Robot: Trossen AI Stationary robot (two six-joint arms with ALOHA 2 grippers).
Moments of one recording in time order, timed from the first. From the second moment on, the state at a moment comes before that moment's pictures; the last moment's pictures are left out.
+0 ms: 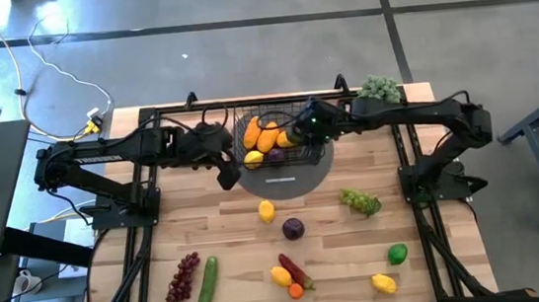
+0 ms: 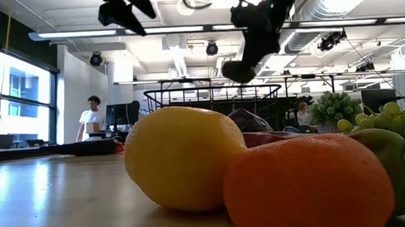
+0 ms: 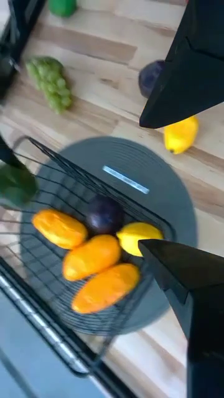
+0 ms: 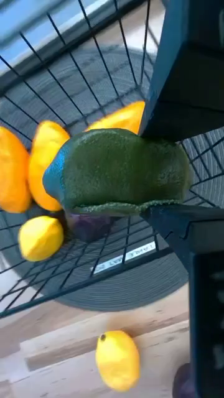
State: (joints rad) left arm 0.15 1.28 1.27 -0.82 -0.26 -0.41; right arm -0.26 1.53 1.27 -0.72 0.08 0.13
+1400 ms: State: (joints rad) left arm -0.02 1.35 1.27 -0.92 -0.19 -0.62; right arm -0.28 1.64 1.27 -0.83 0.03 0.14
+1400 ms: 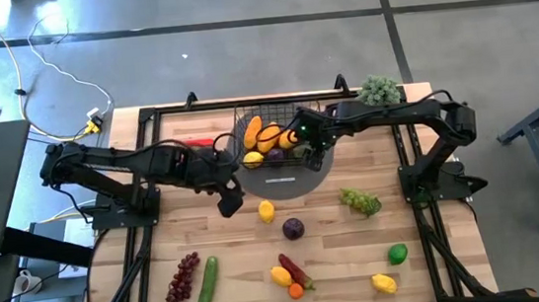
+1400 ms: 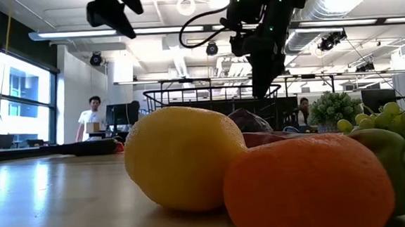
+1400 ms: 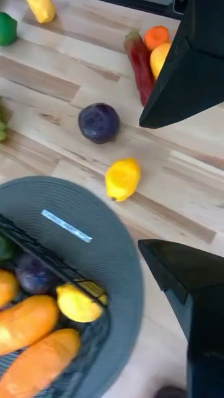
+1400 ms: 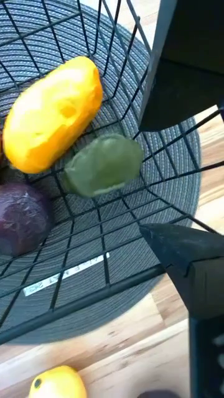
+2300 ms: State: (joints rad) left arm -0.04 1.48 1.27 -0.81 -0.30 -1.07; right arm -0.27 1.43 1.27 -0.84 0.02 0.29
